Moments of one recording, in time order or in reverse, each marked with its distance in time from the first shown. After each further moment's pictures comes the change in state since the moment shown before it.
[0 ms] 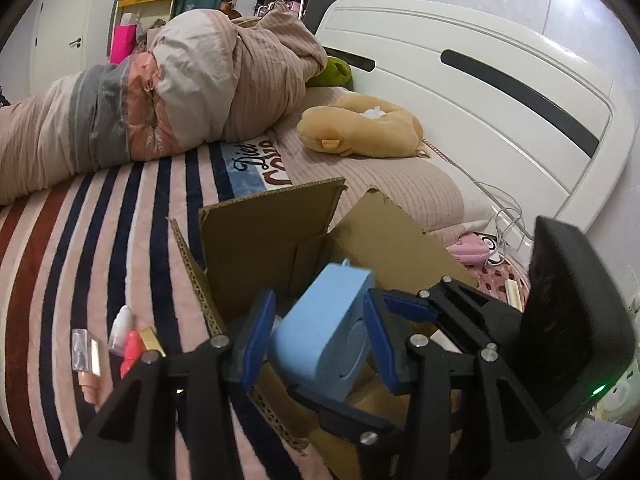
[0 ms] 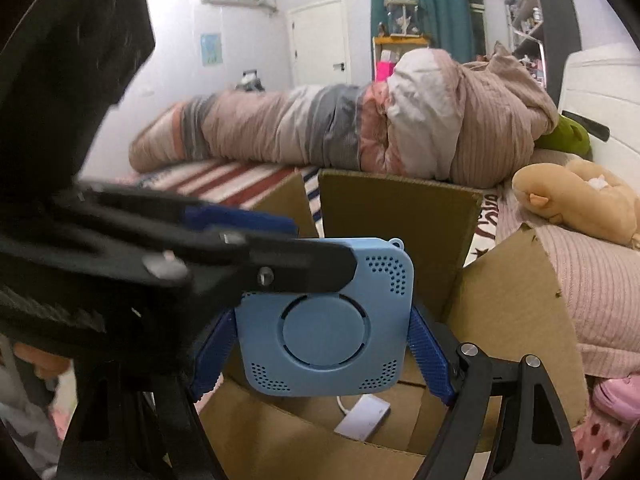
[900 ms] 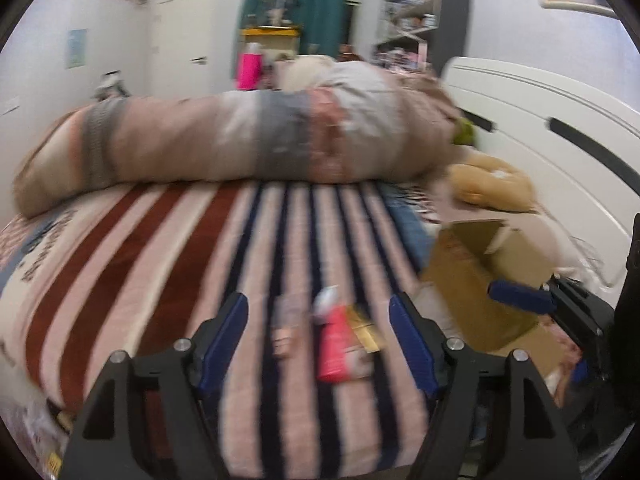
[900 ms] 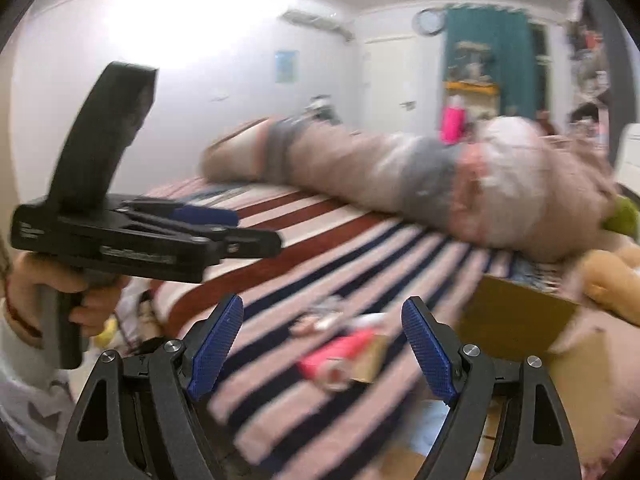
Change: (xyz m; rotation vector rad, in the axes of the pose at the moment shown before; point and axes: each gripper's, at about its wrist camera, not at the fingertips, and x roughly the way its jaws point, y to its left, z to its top) left arm -0.154 0.122 -0.076 -0.181 -0.180 0.414; right arm -0.009 0.132 0.042 -0.173 -0.106 0.210
